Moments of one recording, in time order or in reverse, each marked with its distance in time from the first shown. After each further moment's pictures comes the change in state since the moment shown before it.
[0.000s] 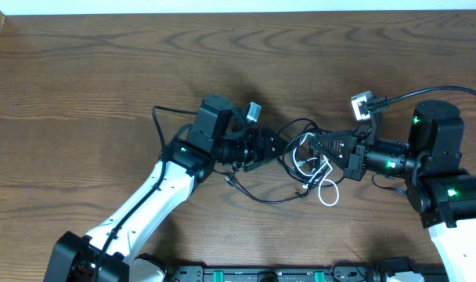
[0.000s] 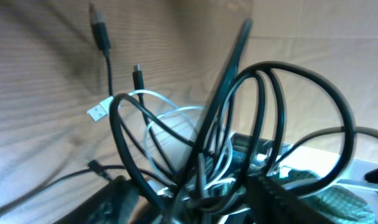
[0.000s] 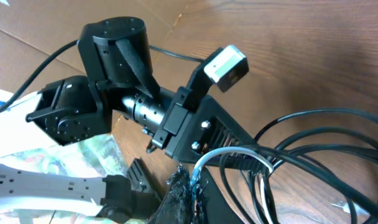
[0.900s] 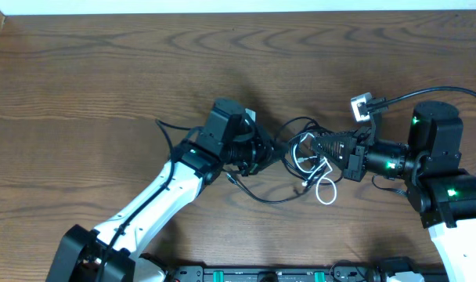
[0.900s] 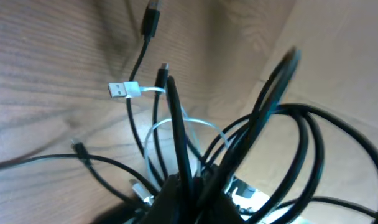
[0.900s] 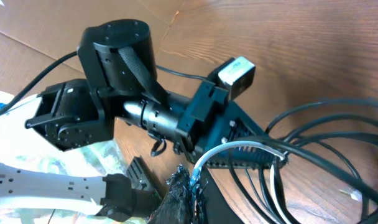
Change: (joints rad) left arm -0.057 0.029 0.000 0.009 -0.151 -0.348; right arm 0.000 0.000 0.000 -0.023 0.007 -0.003
